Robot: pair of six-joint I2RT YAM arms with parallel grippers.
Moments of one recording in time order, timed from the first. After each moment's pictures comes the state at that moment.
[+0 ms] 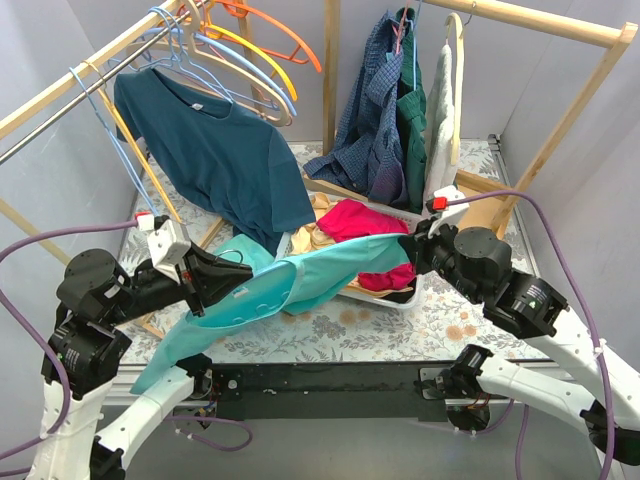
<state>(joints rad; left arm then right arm) -0.43 0.58 1.27 -0.71 0.72 -0.11 0.89 0.74 1.02 -0.58 0.30 0.21</state>
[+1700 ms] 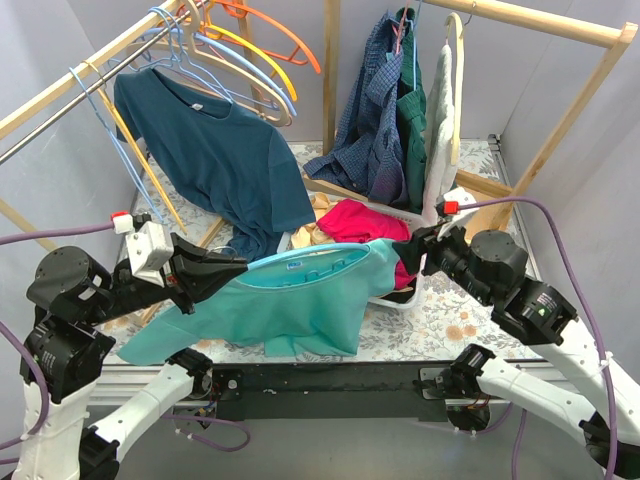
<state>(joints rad) -0.48 0.65 1.43 -0.72 0.70 -0.03 0.82 0.66 0.96 -0.57 0.27 0.19</state>
